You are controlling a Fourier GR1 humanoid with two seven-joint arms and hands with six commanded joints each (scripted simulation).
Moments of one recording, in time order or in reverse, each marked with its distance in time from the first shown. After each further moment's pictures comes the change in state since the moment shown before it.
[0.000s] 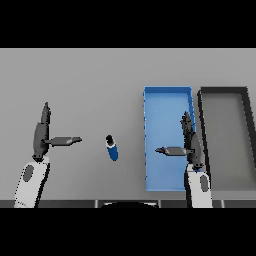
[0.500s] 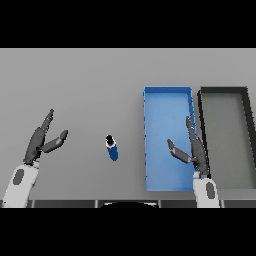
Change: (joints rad) left arm 0.050 0.149 -0.047 0.023 -0.017 -0.235 -0.151; right arm 0.092 -0.129 0.075 -0.091 0.172 0.021 -0.136
